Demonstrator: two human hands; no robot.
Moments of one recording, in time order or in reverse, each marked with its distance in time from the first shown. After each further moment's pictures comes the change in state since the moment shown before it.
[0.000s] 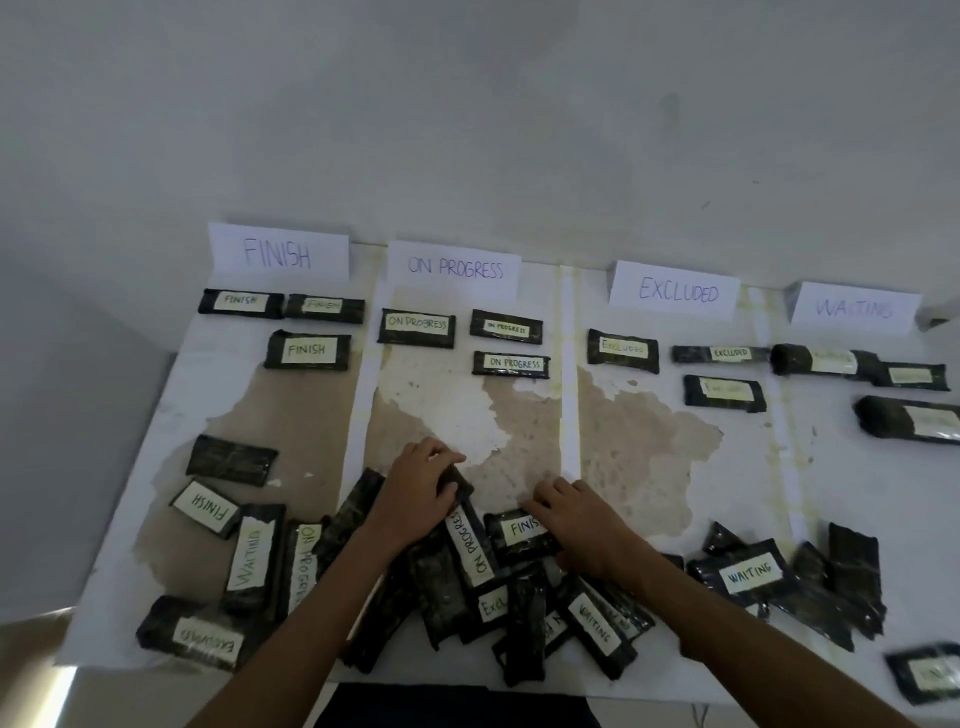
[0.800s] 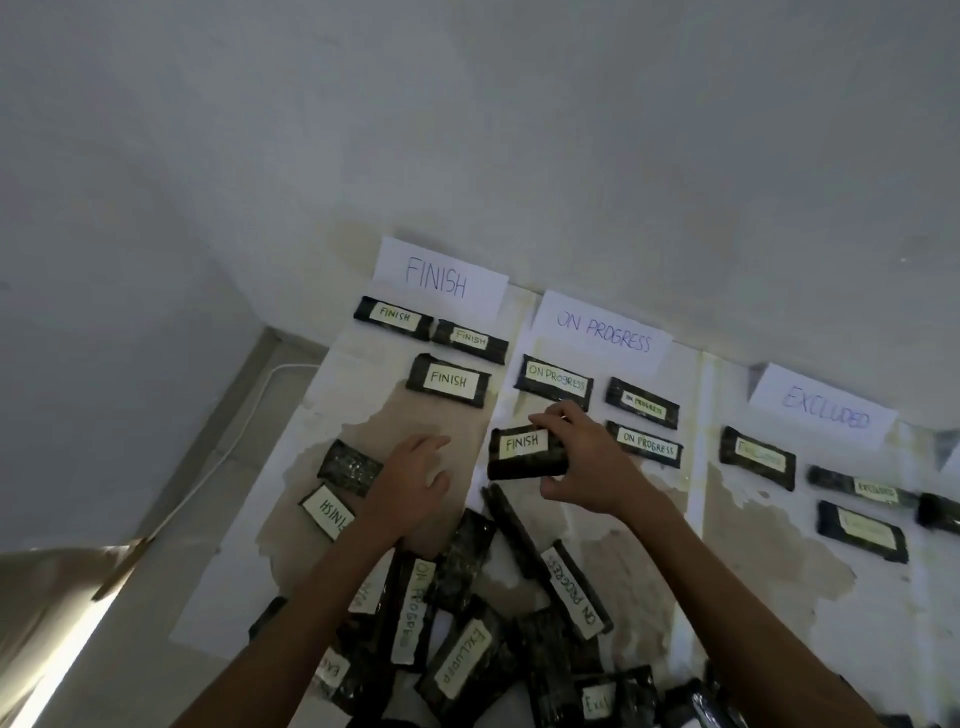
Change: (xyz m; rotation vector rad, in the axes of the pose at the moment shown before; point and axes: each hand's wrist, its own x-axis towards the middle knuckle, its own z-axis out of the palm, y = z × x) left_hand -0.025 -0.123 -0.106 -0.261 0.207 -0.294; right_hand 0.161 -0.063 -0.160 0.425 0.296 -0.022
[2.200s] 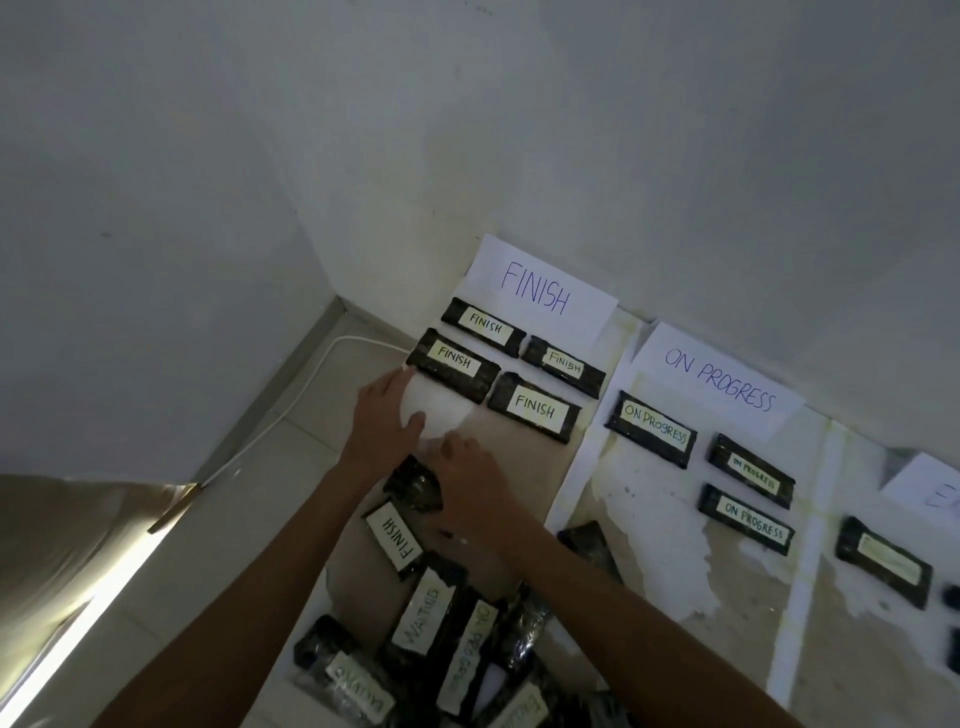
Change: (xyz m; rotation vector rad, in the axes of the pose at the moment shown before) left_hand 0.054 -0.098 -0.089 0.031 0.200 -0.250; right_hand 0.126 -0.116 0.159 -0.150 -0.129 -0.253
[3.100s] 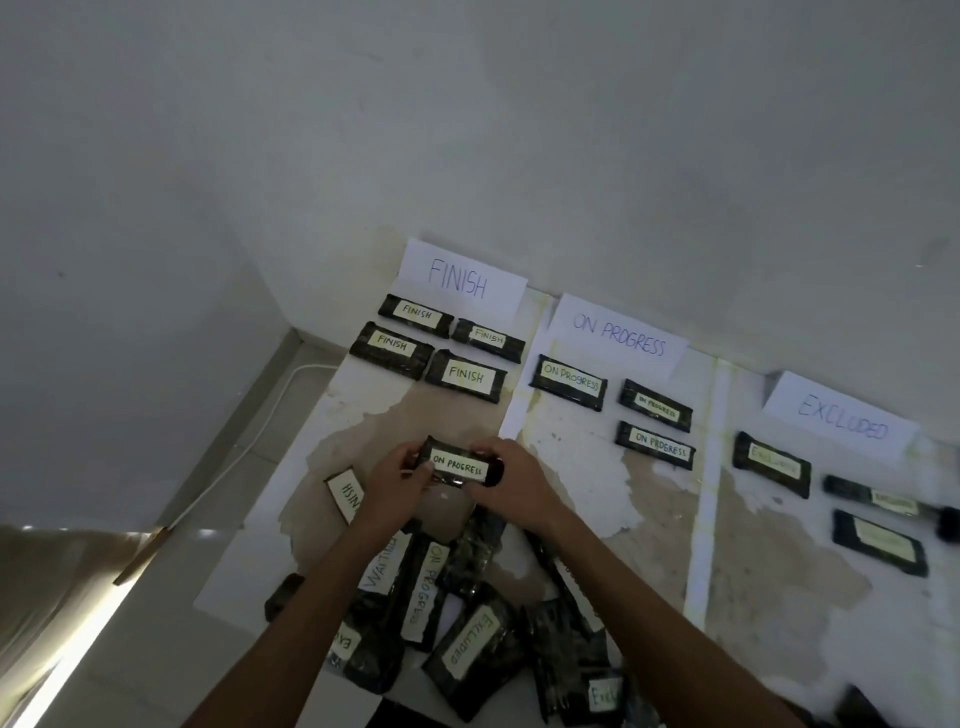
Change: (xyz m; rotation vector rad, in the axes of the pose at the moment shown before) left_hand -0.120 0.076 0.058 -0.469 -0.095 -0.233; right_hand -0.136 0.037 -0.053 0.642 0.152 0.429
